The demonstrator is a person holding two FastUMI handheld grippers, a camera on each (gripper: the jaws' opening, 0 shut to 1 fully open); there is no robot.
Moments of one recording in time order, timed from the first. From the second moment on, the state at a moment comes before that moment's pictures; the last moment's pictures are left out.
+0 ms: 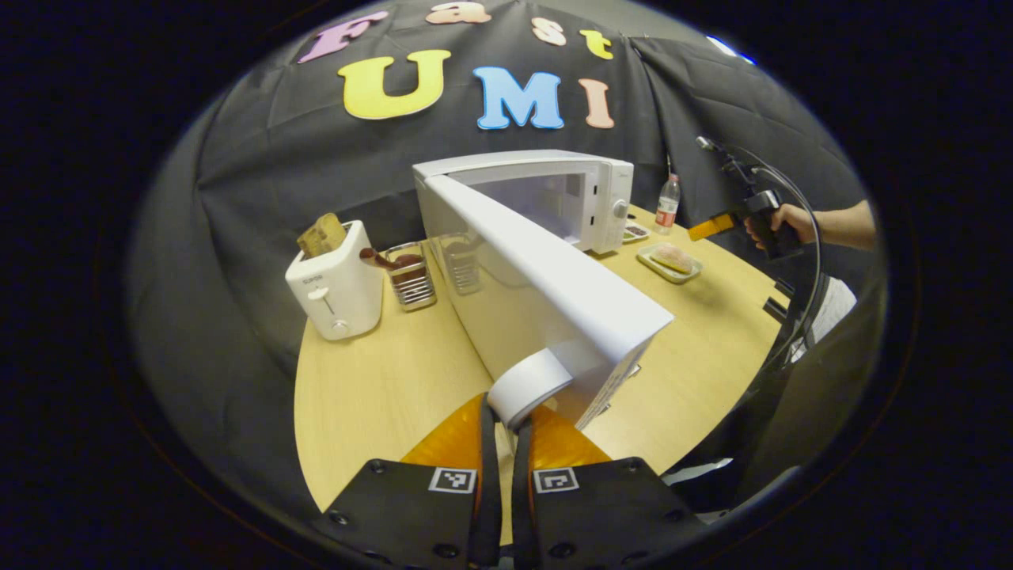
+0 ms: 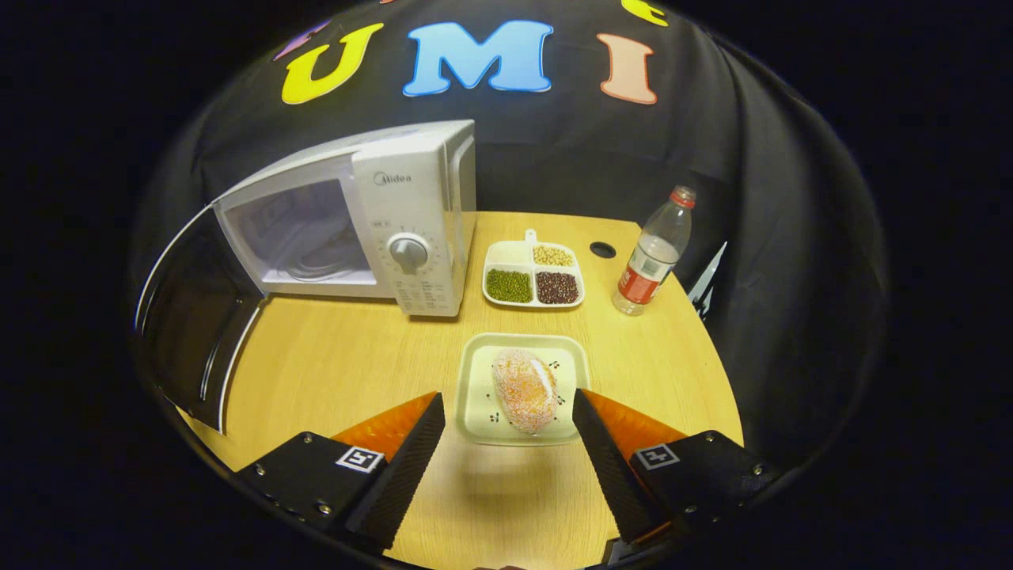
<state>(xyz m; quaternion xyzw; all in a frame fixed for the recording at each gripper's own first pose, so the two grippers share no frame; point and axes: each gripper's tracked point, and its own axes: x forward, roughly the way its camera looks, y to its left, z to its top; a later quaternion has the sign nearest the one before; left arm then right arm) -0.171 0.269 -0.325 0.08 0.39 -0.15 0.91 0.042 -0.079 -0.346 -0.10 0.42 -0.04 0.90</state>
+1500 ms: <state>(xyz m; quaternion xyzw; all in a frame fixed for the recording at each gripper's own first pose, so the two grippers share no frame) -0.114 0.209 -0.114 0.01 0.15 0.05 0.99 0.032 -0.053 -0.292 -0.27 0.31 0.05 0.91</state>
